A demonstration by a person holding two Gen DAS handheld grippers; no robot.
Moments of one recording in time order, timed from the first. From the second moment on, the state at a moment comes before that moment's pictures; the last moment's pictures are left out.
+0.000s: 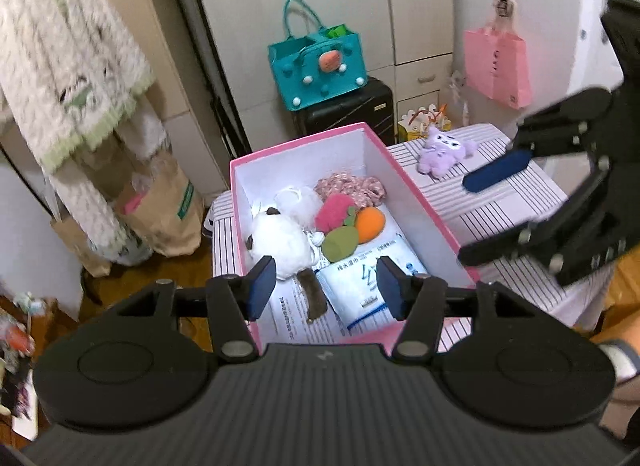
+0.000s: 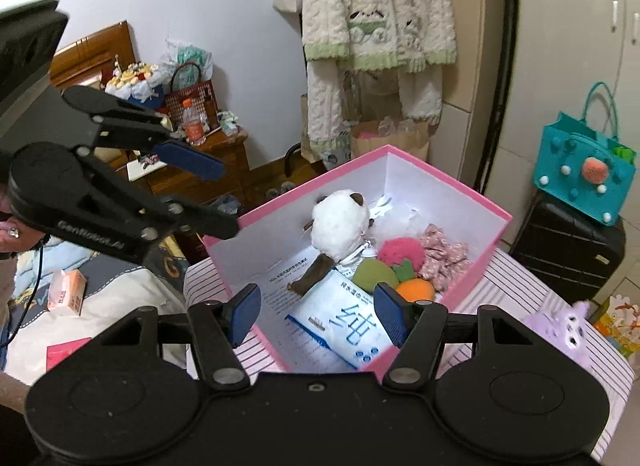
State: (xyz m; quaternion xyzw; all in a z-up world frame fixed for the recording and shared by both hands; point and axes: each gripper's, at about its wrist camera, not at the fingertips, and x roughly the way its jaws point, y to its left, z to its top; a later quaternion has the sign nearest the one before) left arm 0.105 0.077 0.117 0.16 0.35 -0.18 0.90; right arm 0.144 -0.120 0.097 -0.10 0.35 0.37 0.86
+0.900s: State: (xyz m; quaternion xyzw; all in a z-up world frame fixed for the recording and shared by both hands) left arm 0.028 -0.036 0.087 0.19 0.32 -0.31 0.88; right arm 0.016 -0.252 0.049 -0.12 0.33 0.24 0.90
